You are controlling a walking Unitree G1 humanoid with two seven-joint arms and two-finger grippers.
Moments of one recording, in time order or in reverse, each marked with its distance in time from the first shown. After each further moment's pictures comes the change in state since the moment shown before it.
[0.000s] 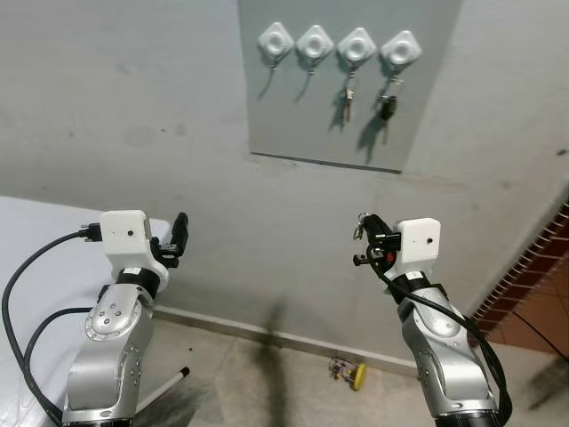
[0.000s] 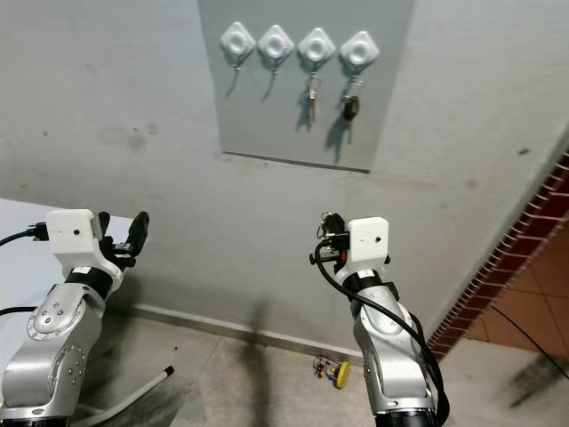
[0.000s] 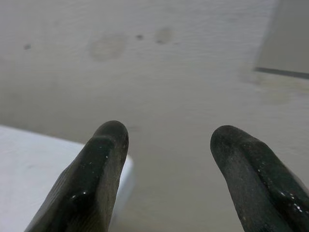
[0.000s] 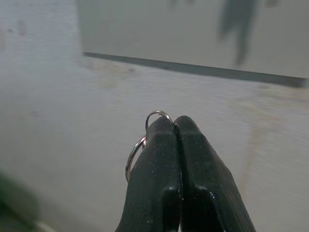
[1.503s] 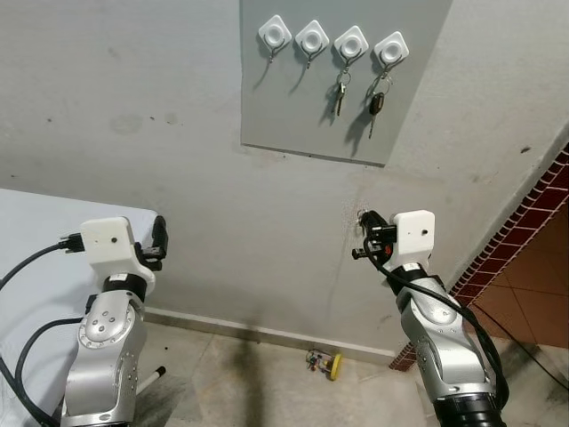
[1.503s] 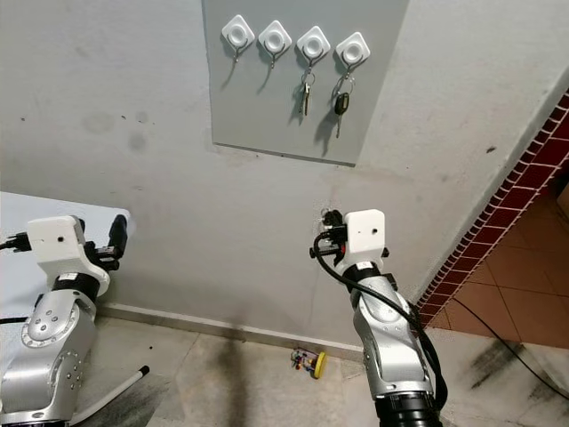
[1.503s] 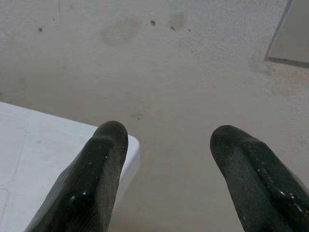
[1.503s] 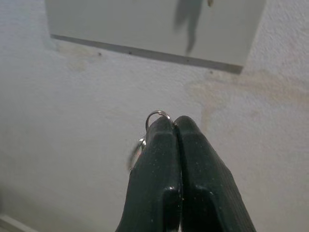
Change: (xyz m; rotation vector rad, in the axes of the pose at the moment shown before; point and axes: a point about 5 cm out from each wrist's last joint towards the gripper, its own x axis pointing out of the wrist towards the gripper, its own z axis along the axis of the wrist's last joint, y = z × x) left arm -0.003 0.014 -0.006 0.014 -0.015 0.135; right arm 0.009 -0.010 -0.002 -0.021 0.033 -0.038
